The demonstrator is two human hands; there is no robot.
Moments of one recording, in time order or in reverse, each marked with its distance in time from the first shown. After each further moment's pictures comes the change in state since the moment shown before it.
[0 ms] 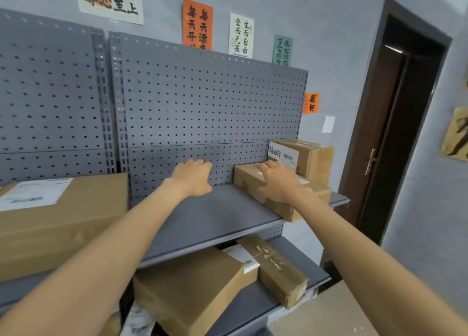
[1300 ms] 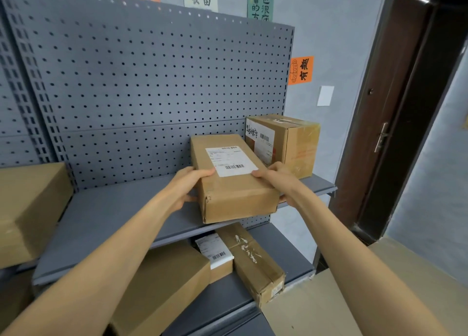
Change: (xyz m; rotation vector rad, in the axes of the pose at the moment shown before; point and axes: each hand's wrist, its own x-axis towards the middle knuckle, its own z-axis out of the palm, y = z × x) left_hand 0.066 0.111 0.072 -1.484 -0.113 -0.513; right_hand 0.020 0.134 0.071 1.222 -0.192 0.476
